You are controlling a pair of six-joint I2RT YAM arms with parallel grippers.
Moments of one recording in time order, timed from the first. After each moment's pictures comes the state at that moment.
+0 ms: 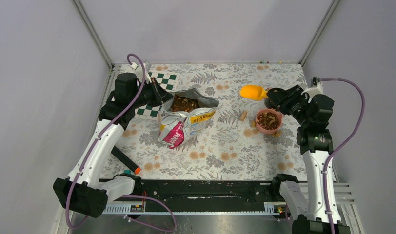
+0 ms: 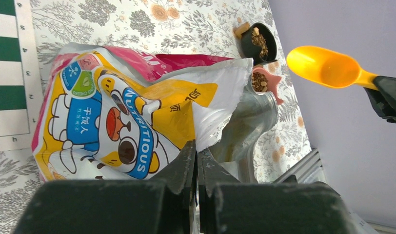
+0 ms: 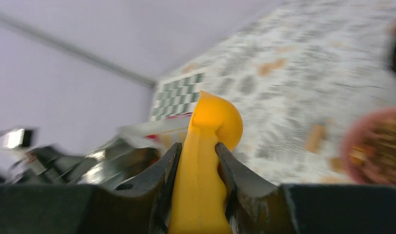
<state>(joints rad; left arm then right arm) -0.25 1.13 1.17 -0.46 0.42 -0.52 -0.16 0.81 0.92 -0.37 -0.41 0.72</state>
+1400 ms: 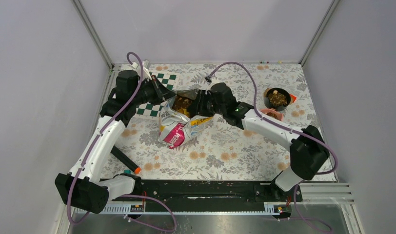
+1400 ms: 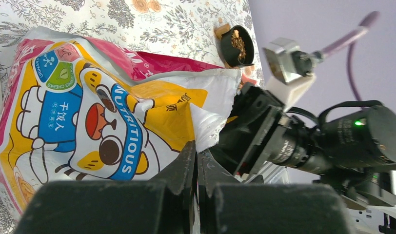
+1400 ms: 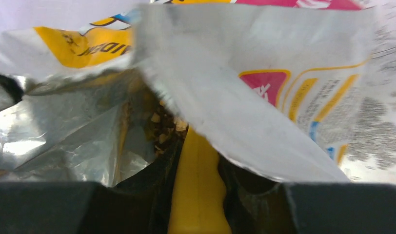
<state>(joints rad) -0.25 1.17 1.19 -0.45 0.48 -0.66 0.77 1.57 1.20 -0.10 -0.14 0.70</state>
